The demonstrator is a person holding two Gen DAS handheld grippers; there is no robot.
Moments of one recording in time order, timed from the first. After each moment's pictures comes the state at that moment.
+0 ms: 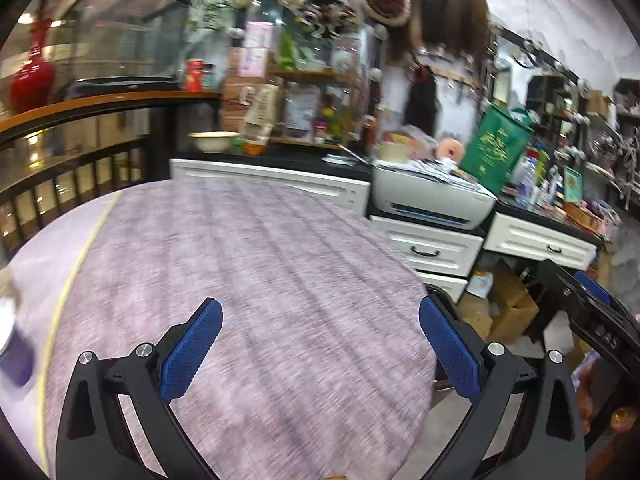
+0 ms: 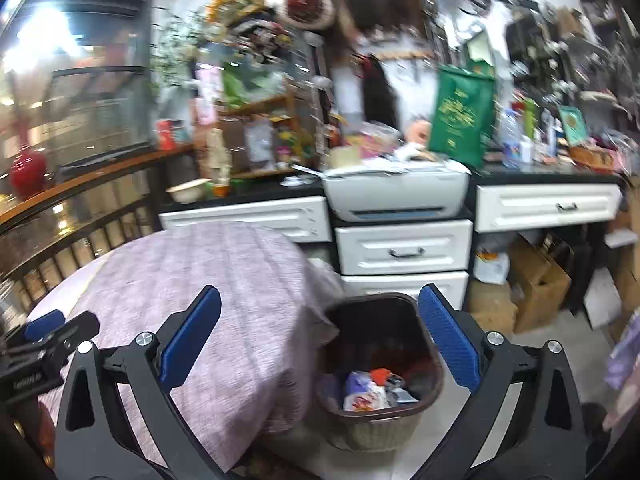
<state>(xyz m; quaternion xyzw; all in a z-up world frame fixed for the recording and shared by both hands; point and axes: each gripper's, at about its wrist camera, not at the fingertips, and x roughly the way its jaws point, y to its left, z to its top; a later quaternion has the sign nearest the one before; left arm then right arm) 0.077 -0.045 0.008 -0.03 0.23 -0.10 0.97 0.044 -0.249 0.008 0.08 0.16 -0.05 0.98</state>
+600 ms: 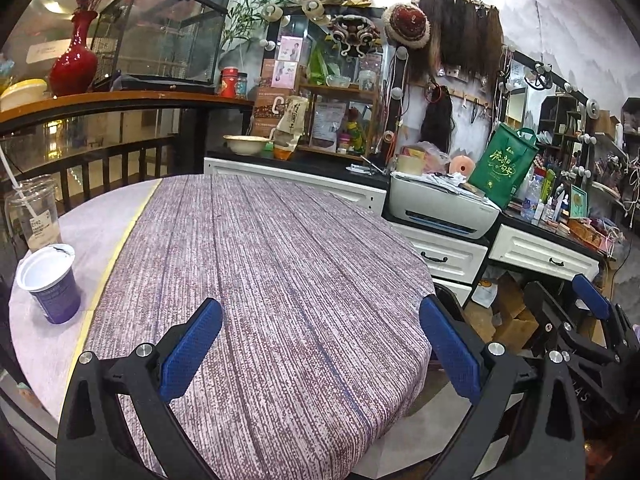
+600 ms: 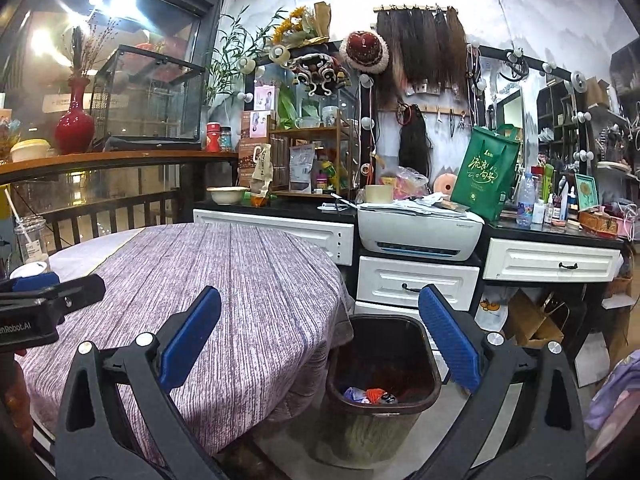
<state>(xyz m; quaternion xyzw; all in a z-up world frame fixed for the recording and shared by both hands) 0.002 -0.017 0.002 -0.05 0.20 -0.07 0.98 -0.036 -0.187 -0.003 -0.01 0.10 -0.03 0.99</state>
